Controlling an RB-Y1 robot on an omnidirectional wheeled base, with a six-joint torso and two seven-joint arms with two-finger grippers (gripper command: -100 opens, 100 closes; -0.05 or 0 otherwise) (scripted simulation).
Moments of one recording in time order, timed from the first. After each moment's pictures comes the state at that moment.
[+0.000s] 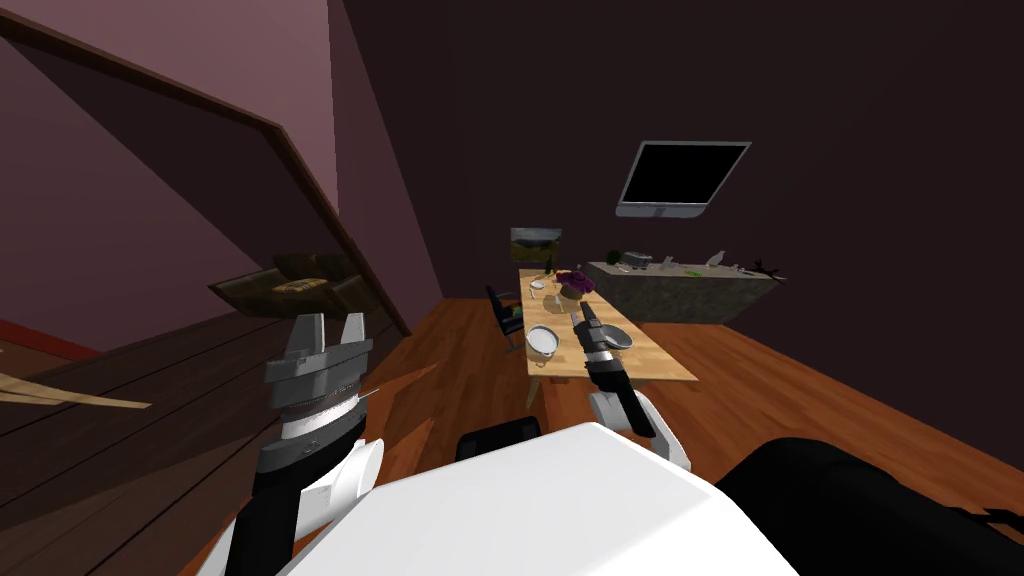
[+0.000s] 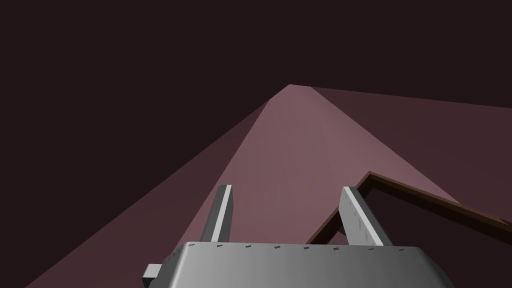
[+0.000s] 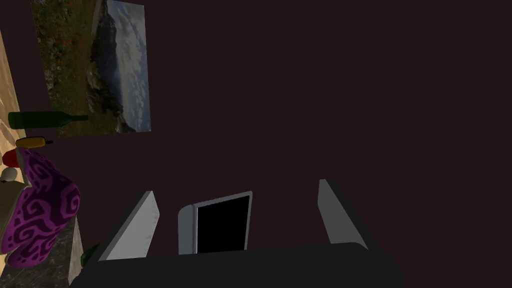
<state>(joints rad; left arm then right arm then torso) 0.54 0.05 0.07 -2.33 -0.02 -0.63 0.07 0.55 -0.16 -0.10 -2.23 0.02 -0.34 -0.06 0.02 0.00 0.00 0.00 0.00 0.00</state>
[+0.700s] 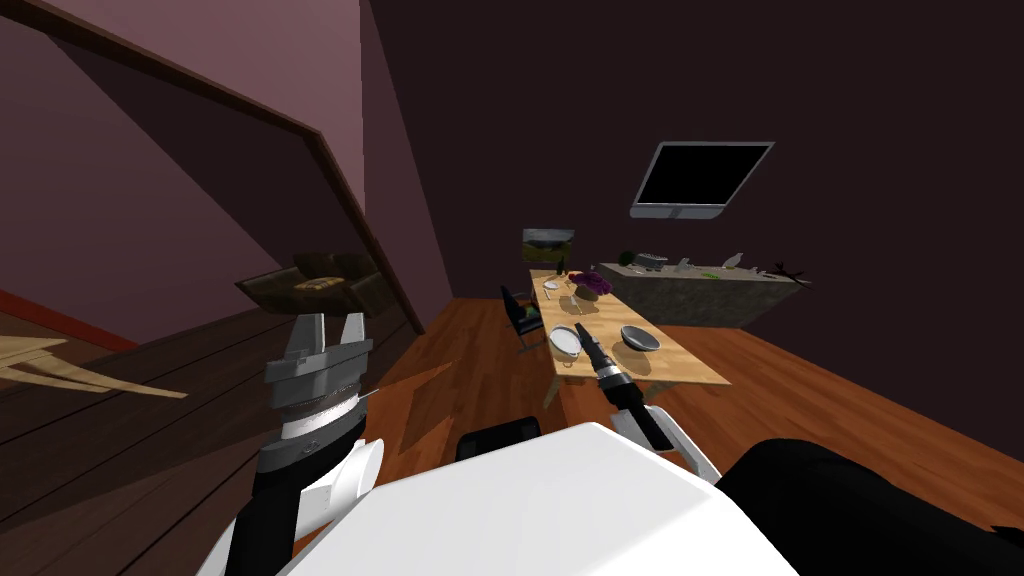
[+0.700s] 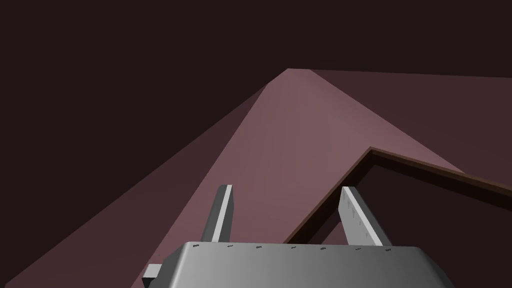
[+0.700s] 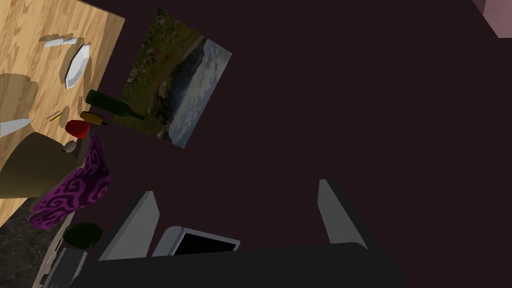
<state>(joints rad) 0.54 0.05 0.07 -2.33 -0.02 -0.63 0.07 0.66 -0.32 -0.14 -2.11 0.14 -0.27 0.08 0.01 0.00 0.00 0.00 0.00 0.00</state>
